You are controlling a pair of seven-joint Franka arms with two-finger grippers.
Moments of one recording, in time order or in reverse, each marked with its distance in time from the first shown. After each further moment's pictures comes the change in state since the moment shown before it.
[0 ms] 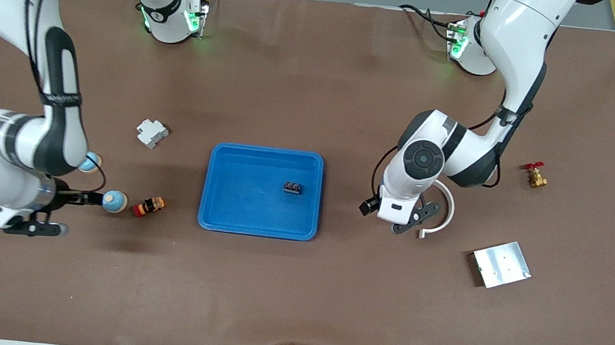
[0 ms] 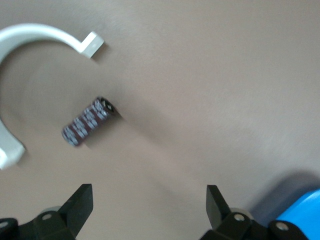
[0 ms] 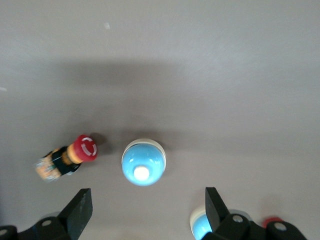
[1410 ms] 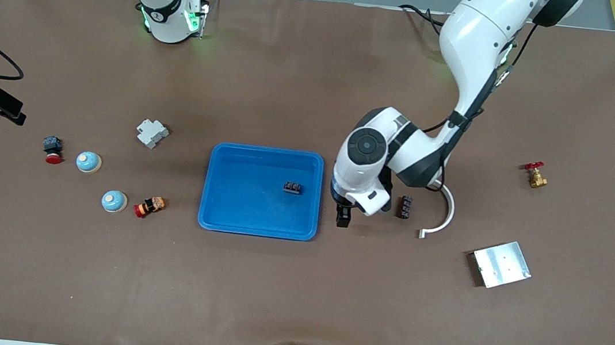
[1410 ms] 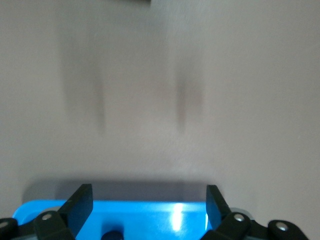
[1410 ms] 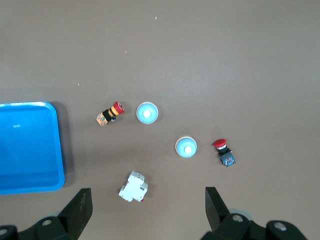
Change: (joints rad) left arm -0.151 0.158 0.003 0.224 0.044 0.013 -0.963; right arm -0.165 -0.457 0.224 0.000 -0.167 -0.298 0.182
